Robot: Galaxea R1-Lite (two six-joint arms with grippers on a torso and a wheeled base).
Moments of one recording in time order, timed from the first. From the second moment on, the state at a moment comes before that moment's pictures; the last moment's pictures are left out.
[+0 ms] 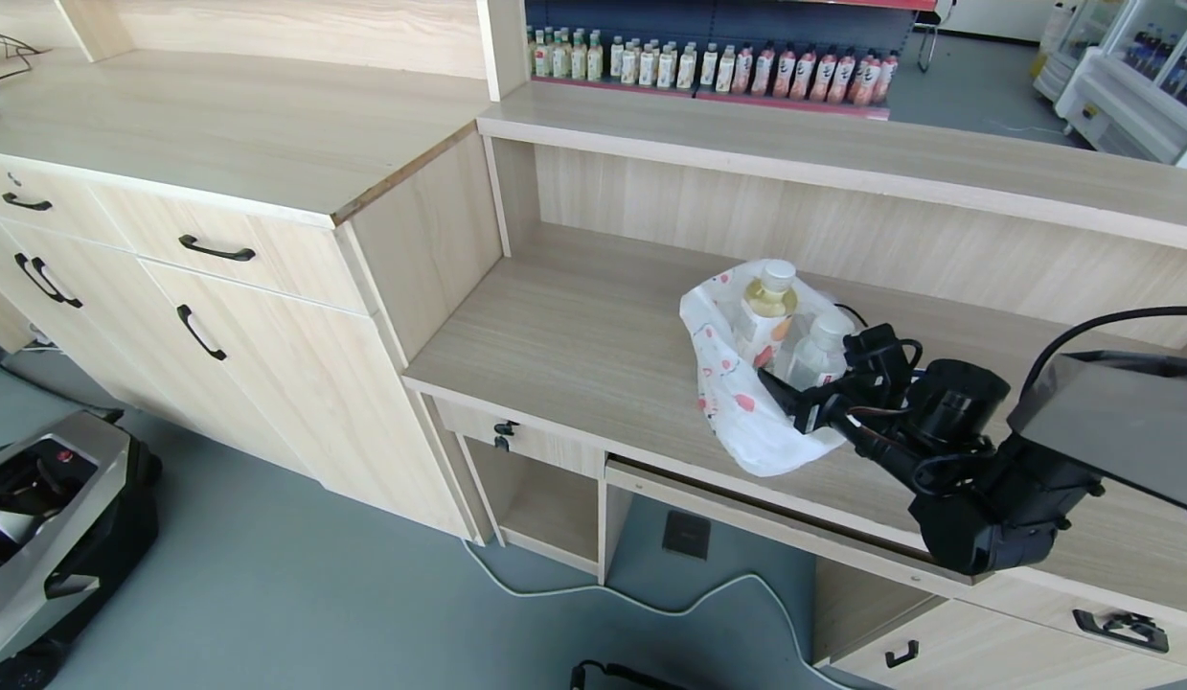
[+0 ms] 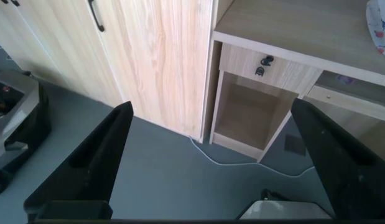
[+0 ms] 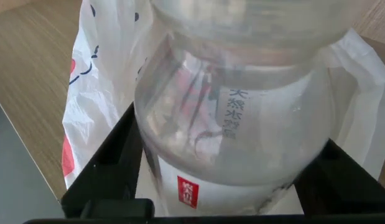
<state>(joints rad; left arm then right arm) 0.00 0.00 0.00 -0.05 0.04 -0.02 0.16 2.30 -0.86 -1.57 0.26 -0.13</state>
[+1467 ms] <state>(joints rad) 0.00 0.00 0.00 -0.05 0.04 -0.02 -0.21 1.46 -0.73 -0.71 0.25 -0.33</state>
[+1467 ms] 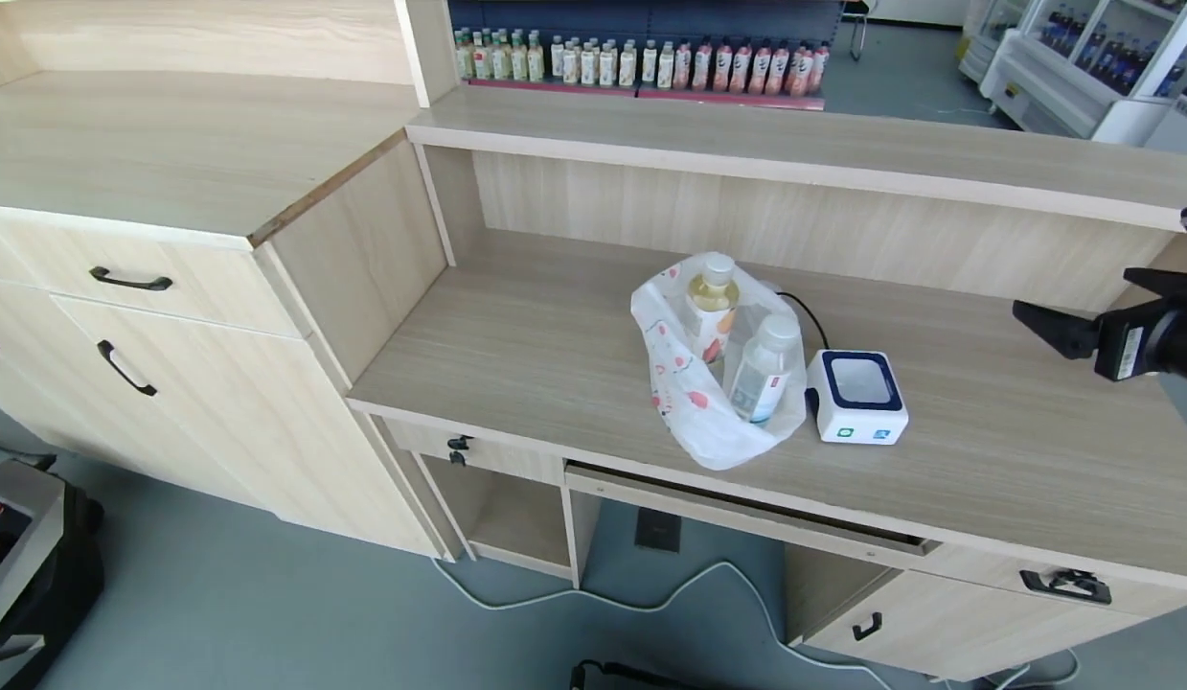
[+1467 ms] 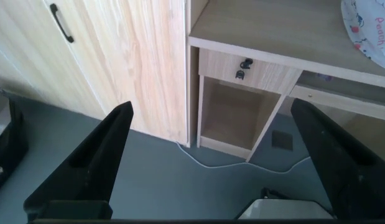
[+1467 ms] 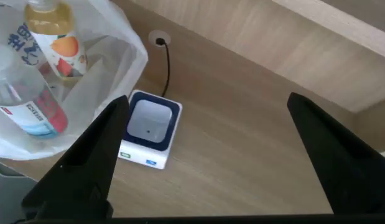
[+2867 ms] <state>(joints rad) 0.00 0.00 0.00 -0.05 0.04 -0.01 -0.15 0.46 -0.02 -0.31 -0.07 0.00</state>
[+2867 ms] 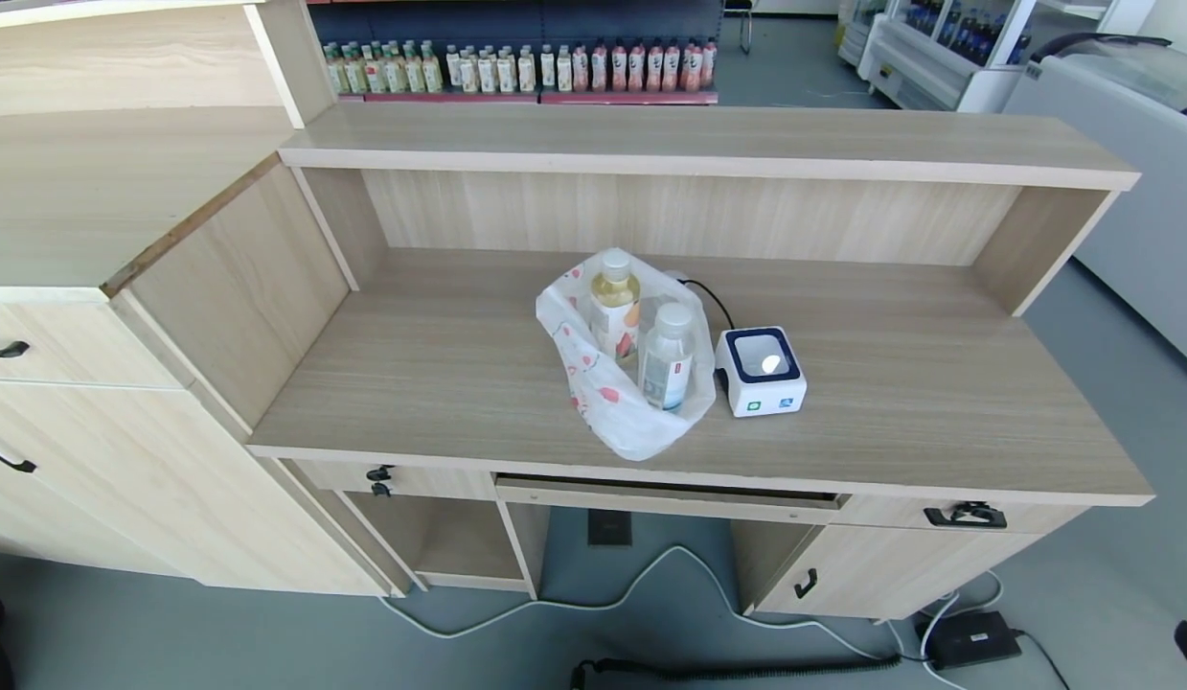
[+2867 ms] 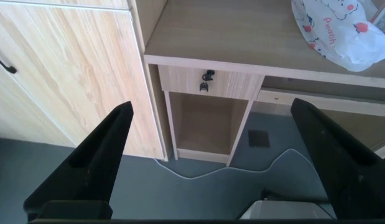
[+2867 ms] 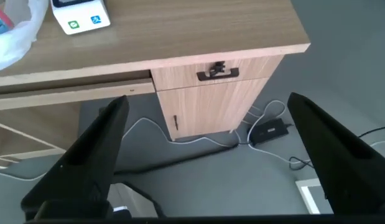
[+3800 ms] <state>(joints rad) 0.00 0.00 0.00 -0.05 0.04 -0.02 0.01 0.00 0.00 -0.02 -0.16 0.14</state>
